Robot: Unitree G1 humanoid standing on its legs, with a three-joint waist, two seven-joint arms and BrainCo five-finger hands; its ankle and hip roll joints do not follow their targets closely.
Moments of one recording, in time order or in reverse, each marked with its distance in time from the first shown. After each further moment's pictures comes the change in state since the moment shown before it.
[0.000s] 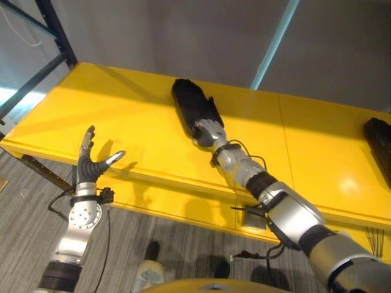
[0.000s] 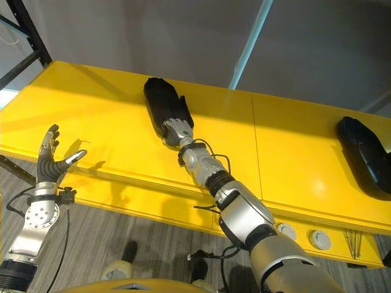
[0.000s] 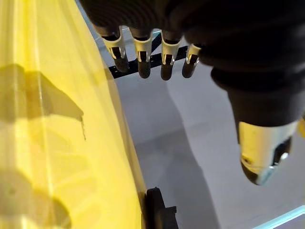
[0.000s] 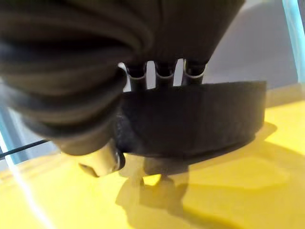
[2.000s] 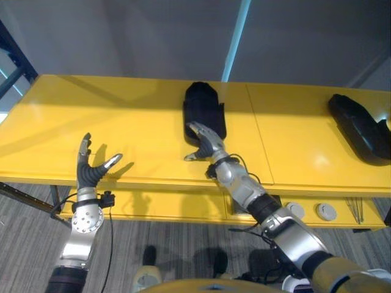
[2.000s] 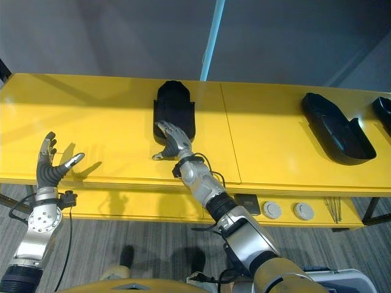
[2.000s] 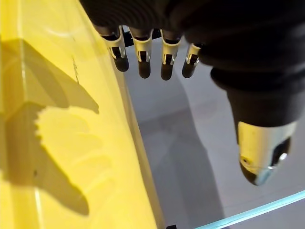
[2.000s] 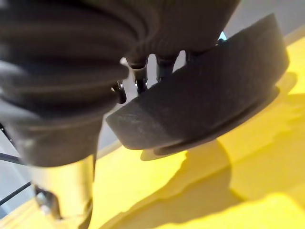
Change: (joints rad) left arm 0.031 -0.080 0.046 0.000 0.022 0.045 0.014; right arm 0.258 0.005 -0.126 -0.387 0.037 0.097 0.044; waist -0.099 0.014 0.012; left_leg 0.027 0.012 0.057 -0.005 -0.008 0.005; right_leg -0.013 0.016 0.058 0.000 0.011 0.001
